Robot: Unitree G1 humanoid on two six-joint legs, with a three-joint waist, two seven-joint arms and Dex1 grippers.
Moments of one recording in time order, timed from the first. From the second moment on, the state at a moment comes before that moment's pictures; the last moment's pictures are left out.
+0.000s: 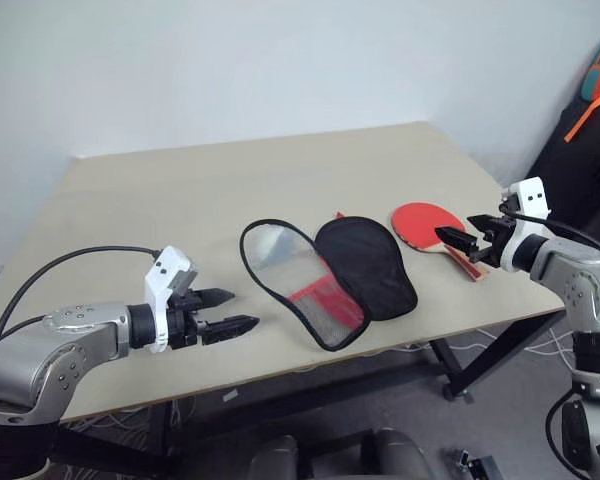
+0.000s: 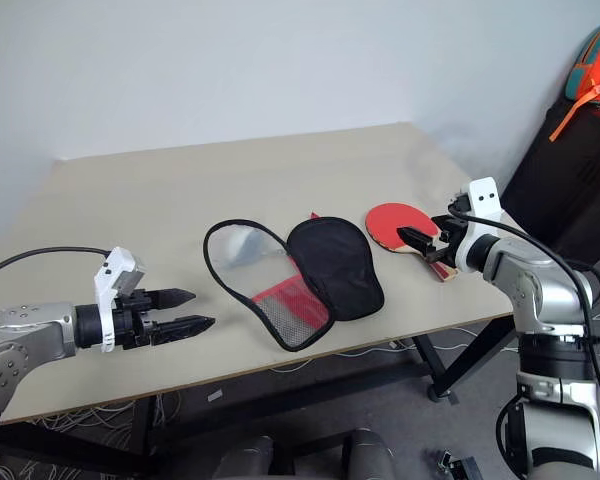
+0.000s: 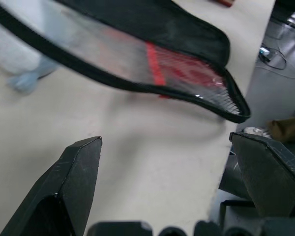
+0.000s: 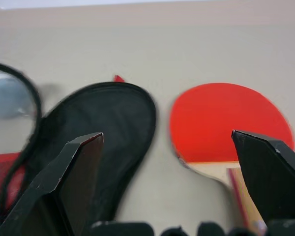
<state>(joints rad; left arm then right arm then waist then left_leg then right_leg) -0.06 0.88 0.21 -0.43 -0.77 0.97 -0.81 -0.61 -0.65 -0.16 0.22 0.38 0.83 0.64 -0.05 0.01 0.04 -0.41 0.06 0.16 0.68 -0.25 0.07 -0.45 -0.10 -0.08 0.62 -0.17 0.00</state>
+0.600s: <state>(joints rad) -0.01 0.78 0.13 -0.48 -0.78 1.00 -0.76 -0.94 -0.63 0.01 1.11 0.11 0.46 0.82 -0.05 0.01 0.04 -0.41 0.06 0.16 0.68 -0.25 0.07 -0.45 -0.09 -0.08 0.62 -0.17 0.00</state>
